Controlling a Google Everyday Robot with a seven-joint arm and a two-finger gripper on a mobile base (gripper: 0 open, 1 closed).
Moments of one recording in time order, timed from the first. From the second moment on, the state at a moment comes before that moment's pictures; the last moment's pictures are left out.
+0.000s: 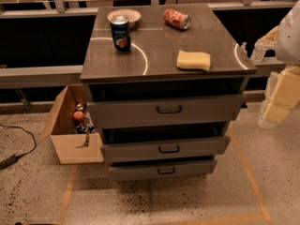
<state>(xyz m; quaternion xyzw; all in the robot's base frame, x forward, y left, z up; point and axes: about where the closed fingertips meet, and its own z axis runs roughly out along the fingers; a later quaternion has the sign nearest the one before) 0.438 -0.216 0.977 -0.60 0.78 -0.04 0.16</state>
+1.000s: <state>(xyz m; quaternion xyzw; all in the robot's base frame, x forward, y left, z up) 0.418 -0.216 0.927 -0.61 0.77 0.00 0.20</state>
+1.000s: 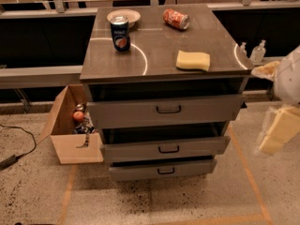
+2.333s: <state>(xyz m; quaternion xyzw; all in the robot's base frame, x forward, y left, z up) 0.463 -0.162 0.620 -0.70 0.68 0.03 0.23</state>
